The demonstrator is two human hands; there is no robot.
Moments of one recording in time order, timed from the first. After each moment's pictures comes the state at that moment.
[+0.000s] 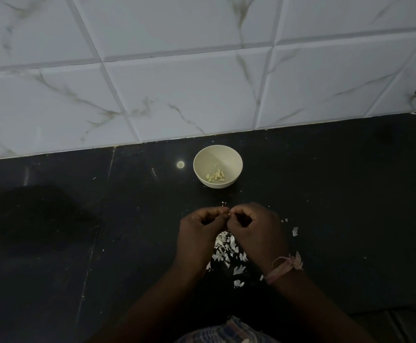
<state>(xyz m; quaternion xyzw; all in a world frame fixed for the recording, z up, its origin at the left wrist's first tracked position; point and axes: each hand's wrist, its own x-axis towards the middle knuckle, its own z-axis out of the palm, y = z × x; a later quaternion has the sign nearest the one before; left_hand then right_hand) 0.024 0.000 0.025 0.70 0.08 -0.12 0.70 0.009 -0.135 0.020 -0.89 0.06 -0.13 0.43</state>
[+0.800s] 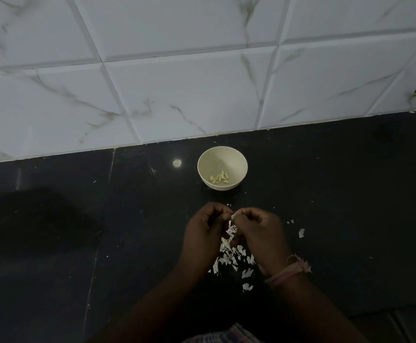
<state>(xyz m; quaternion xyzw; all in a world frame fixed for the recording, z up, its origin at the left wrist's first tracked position) 0.040 0.017 0.017 0.78 -0.02 -0.08 0.62 0.015 -0.108 0.040 -0.67 0.27 0.02 0.69</state>
